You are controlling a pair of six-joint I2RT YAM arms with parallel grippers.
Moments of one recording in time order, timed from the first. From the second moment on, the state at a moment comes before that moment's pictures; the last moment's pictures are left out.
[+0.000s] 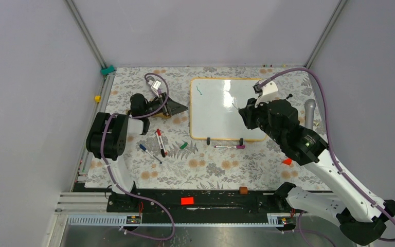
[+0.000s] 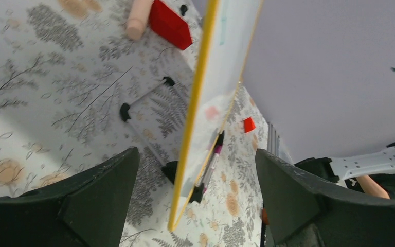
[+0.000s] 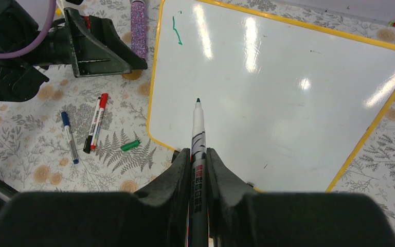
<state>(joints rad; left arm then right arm) -0.12 1.86 0.78 1.13 1.03 -0.89 0.73 0.93 1.14 -0.54 0.24 0.22</state>
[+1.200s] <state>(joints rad) -0.23 2.14 0.90 1.37 1.24 -0.88 0.73 1.00 1.16 -0.54 0.21 0.30</state>
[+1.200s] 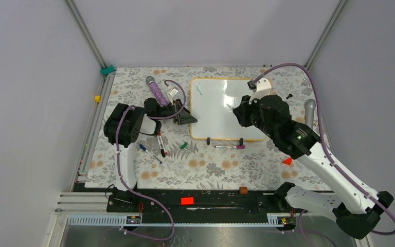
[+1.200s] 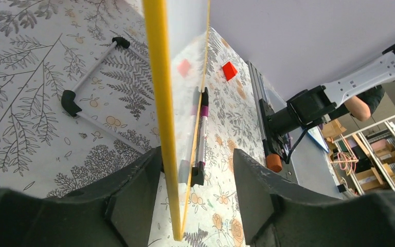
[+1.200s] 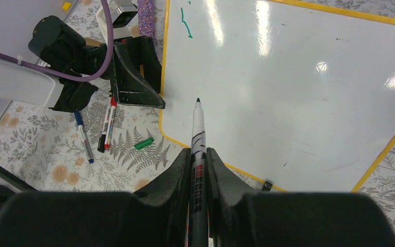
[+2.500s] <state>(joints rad) -0.23 2.12 0.76 1.48 1.33 -0.93 0.74 1.09 1.19 -0.54 0.22 0.35</state>
